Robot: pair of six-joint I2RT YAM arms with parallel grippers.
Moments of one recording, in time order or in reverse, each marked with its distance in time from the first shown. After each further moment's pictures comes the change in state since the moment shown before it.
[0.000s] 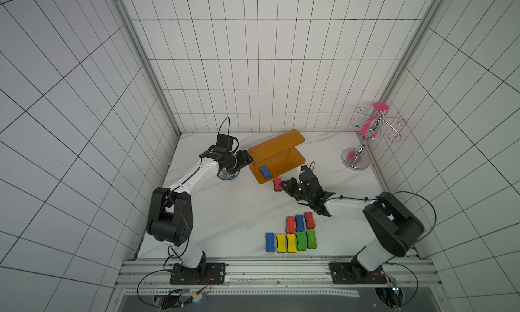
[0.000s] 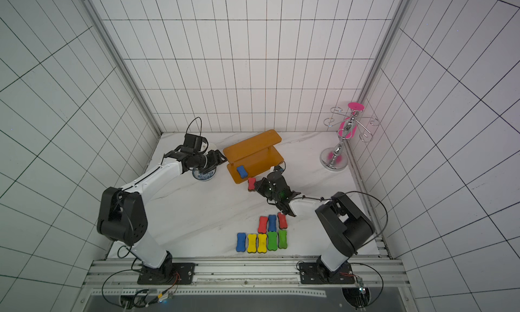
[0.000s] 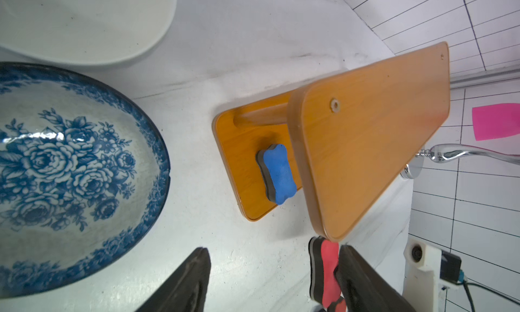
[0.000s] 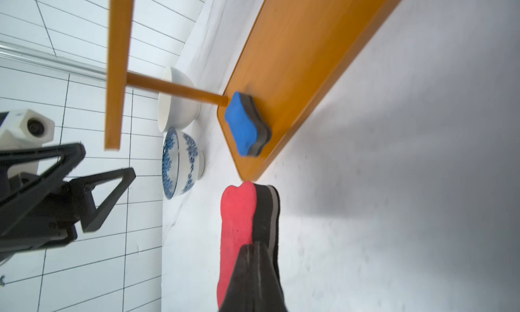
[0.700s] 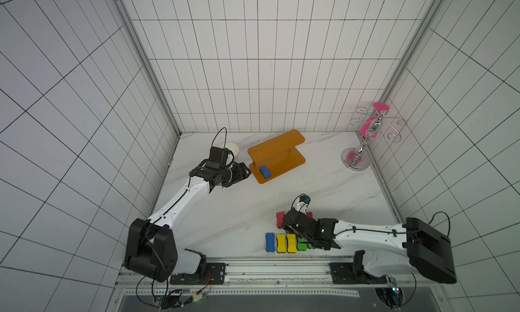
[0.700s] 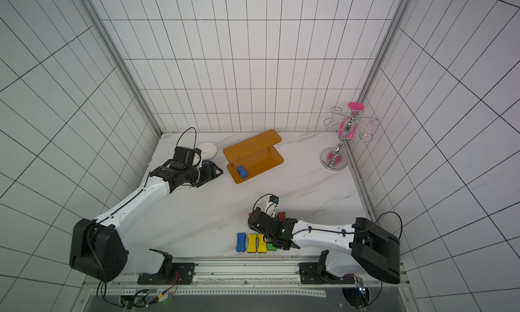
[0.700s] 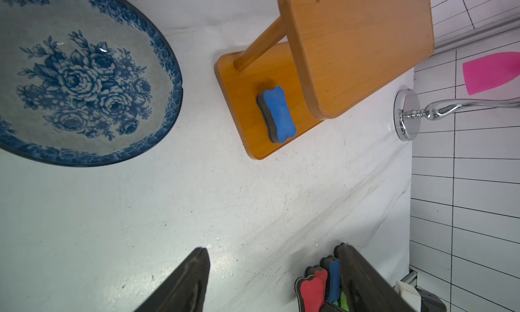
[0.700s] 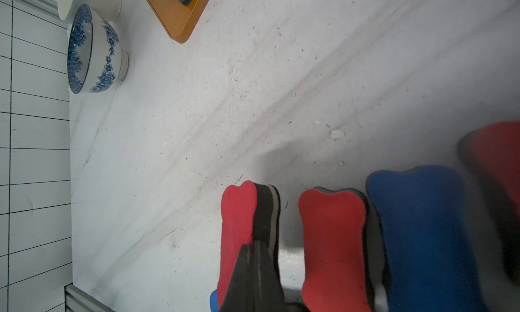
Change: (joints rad) left arm -0.021 -0.277 -0.231 -0.026 0.002 0.044; right arm 0.470 -0.233 -0.064 -0.534 0.429 0.216
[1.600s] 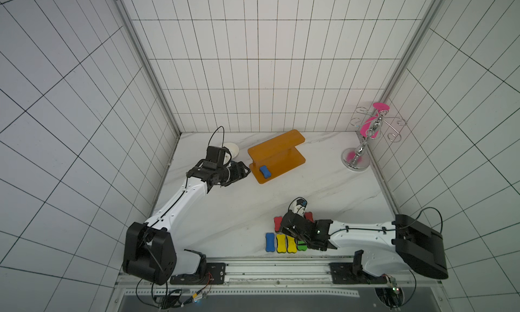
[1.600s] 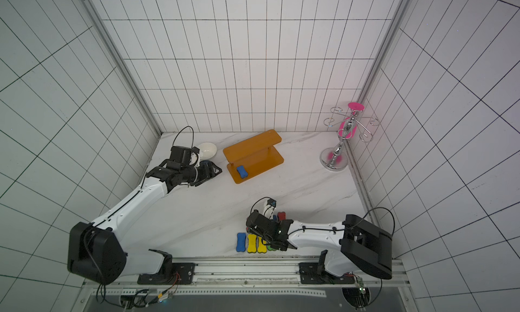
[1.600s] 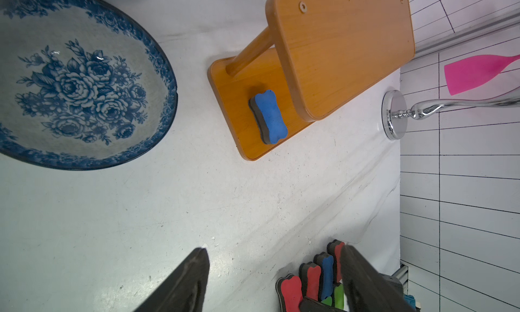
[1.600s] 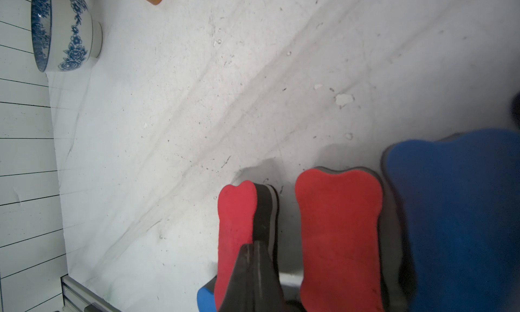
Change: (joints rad) left arm 0.024 -0.015 0.000 0.000 0.042 0.011; right arm 0.002 0.066 -0.022 0.056 -0.069 0.039
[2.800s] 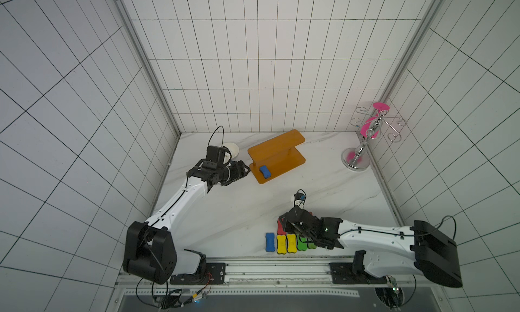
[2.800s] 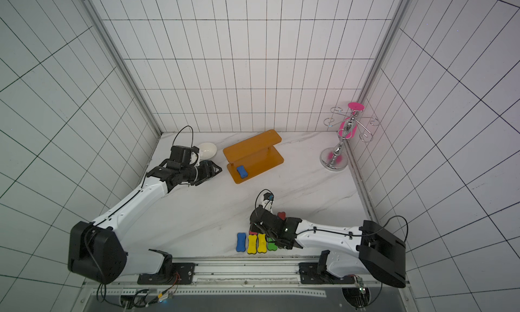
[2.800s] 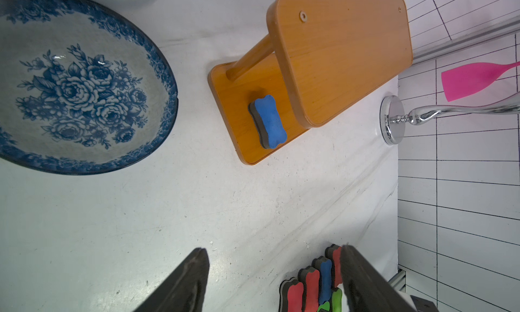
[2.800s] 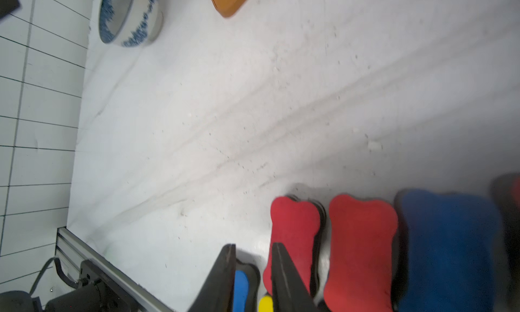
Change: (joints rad) left arm 0.001 0.014 0.005 0.023 -0.007 -0.023; right arm -0.077 -0.123 0.021 -0.005 -0.057 -0.323
